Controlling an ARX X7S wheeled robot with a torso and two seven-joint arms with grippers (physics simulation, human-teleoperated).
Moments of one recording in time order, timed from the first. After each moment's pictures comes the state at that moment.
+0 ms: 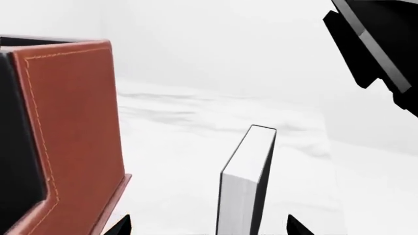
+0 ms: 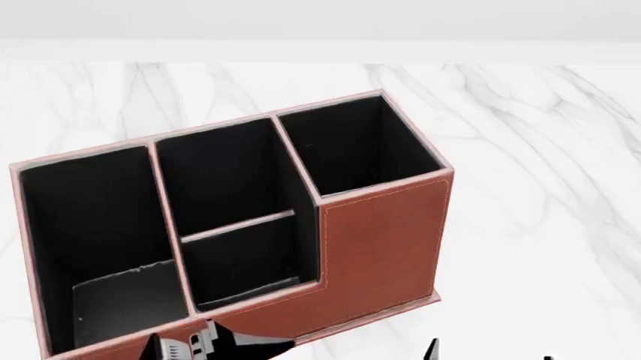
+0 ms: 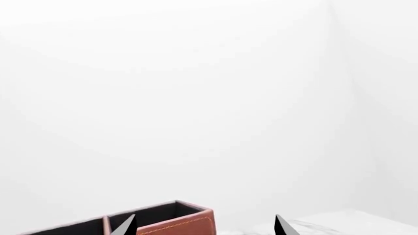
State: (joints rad) left arm -0.51 -0.30 0.73 -0.49 -0.59 0.18 0.73; right arm -0.14 0.29 -0.29 -0.08 0.15 -0.69 0.43
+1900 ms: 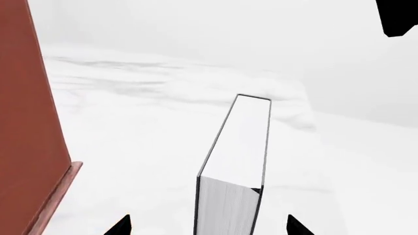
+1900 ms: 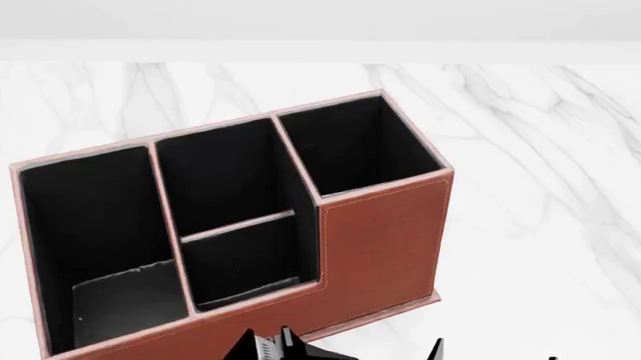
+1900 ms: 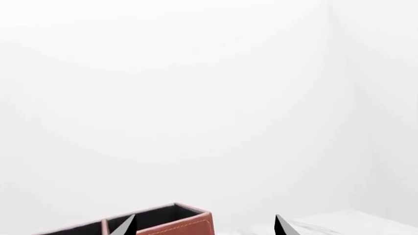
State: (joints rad) left arm -0.69 -0.04 0.83 -0.96 -0.51 0.27 0.84; right arm -0.14 0.31 -0.30 -0.09 0.16 -0.70 0.46
